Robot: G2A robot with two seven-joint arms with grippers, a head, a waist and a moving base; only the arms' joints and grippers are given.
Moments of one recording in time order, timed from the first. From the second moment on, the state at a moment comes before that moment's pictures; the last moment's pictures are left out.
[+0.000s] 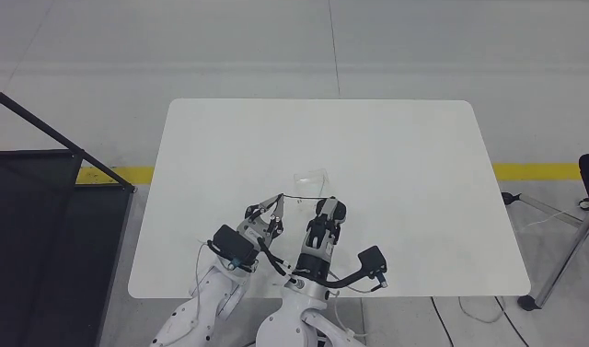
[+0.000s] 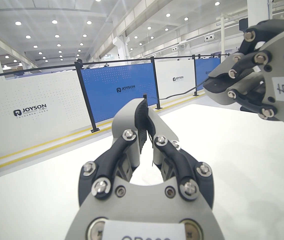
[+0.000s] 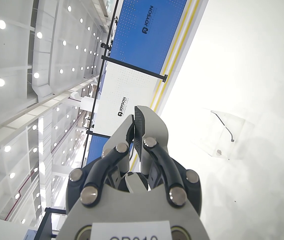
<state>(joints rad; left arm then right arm) 1.44 -1.28 -1.12 -1.54 1.57 -0.03 0.82 -1.23 -1.52 0.49 -1.77 -0.06 0.46 -1.36</state>
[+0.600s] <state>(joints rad) 1.43 -1.29 -1.12 -1.53 1.58 -0.03 0.81 -1.23 -1.51 0.49 -1.77 -0.06 0.47 -1.35</state>
